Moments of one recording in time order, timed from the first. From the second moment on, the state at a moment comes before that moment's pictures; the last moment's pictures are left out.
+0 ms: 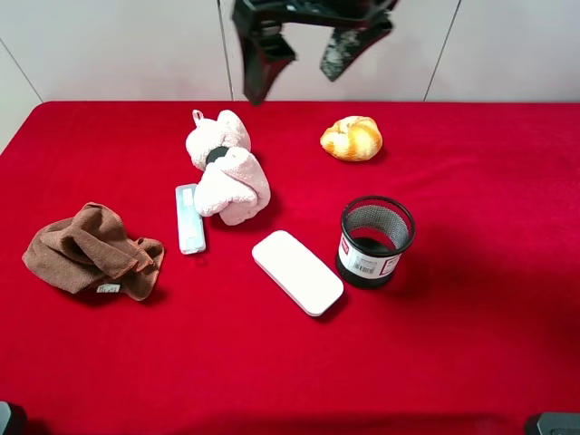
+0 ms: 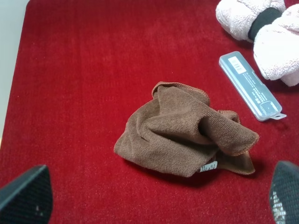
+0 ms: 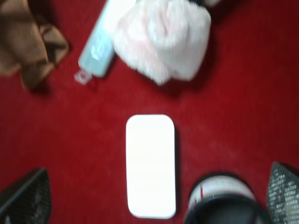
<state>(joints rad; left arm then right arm) 0.03 0.00 -0.49 -0.08 1.07 0.18 0.73 1.74 -1.65 0.18 1.22 -0.01</state>
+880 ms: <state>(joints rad) 0.03 0.00 -0.49 -0.08 1.07 0.18 0.73 1.12 -1.19 0.11 1.22 -0.06</state>
